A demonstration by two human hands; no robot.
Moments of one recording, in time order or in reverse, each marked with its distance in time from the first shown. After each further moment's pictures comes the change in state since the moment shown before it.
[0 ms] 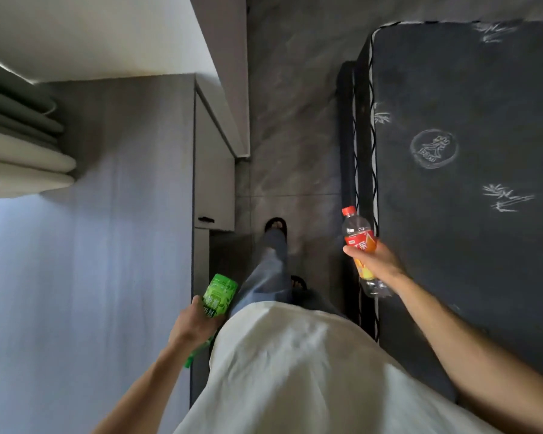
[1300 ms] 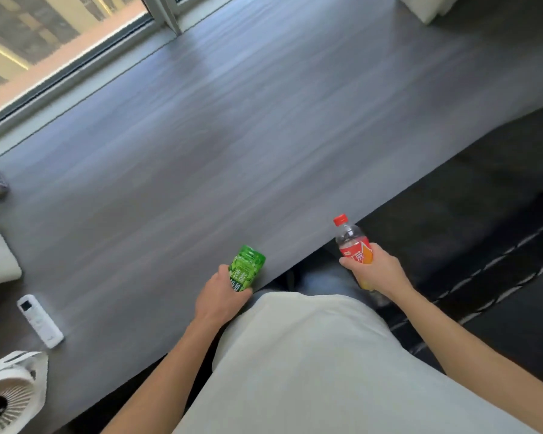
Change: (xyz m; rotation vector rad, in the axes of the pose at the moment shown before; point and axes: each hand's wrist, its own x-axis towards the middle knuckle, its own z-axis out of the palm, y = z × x) left_hand -0.229 -0.319 0.251 -0.807 0.264 -0.431; right_hand -0.244 0.049 0.344 -1.036 -0.392 -0.520
